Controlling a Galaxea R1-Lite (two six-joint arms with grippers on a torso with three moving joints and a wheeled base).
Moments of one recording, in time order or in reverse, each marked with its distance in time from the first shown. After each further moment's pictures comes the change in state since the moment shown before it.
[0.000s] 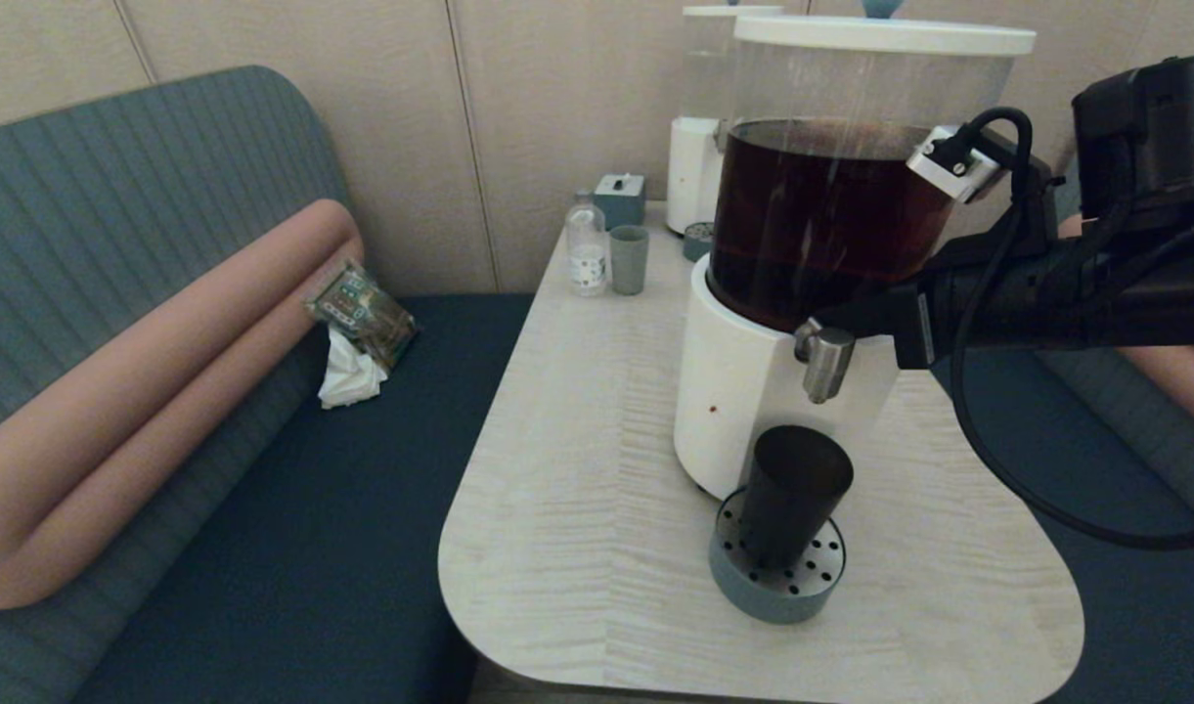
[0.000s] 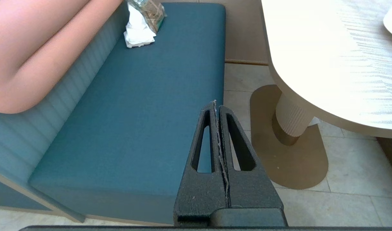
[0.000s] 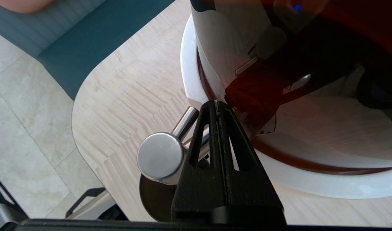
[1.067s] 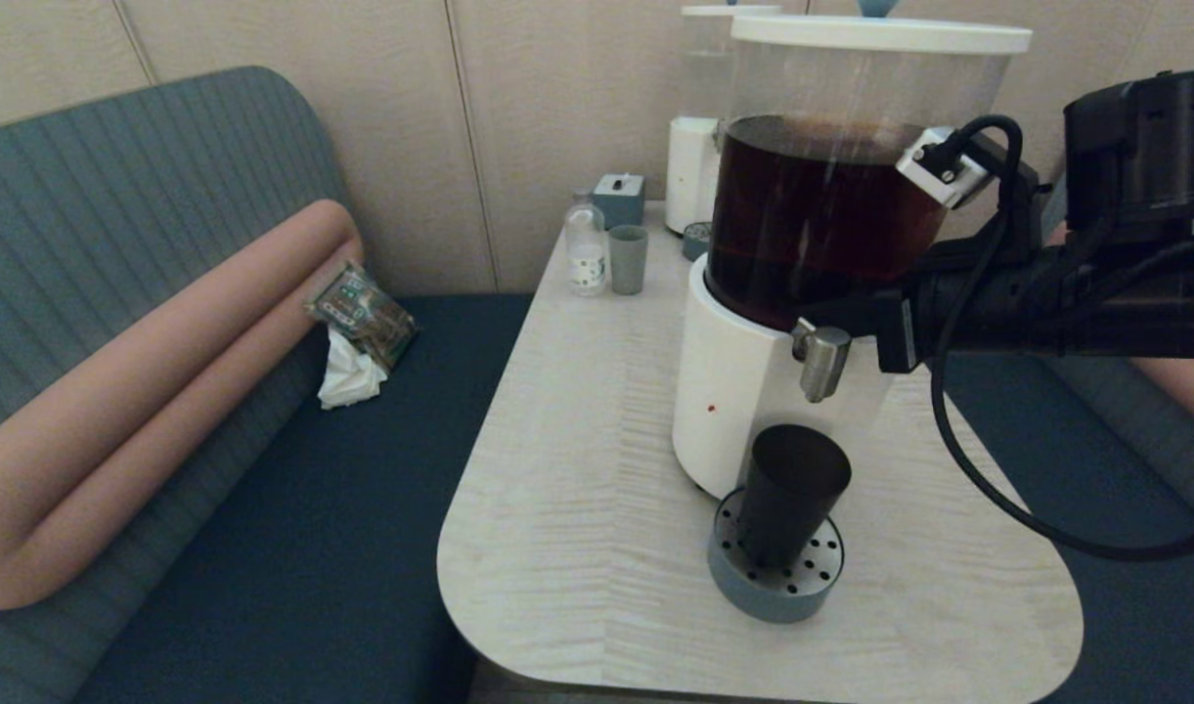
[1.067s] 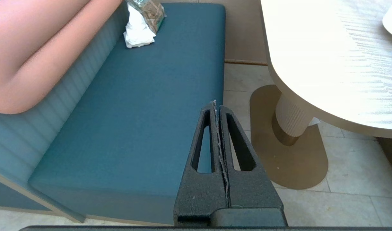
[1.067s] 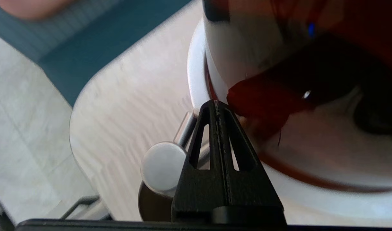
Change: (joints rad) left arm 0.000 0.000 0.000 0.000 -0.001 0.000; right arm 0.032 0.002 0.061 -0.144 0.002 -0.005
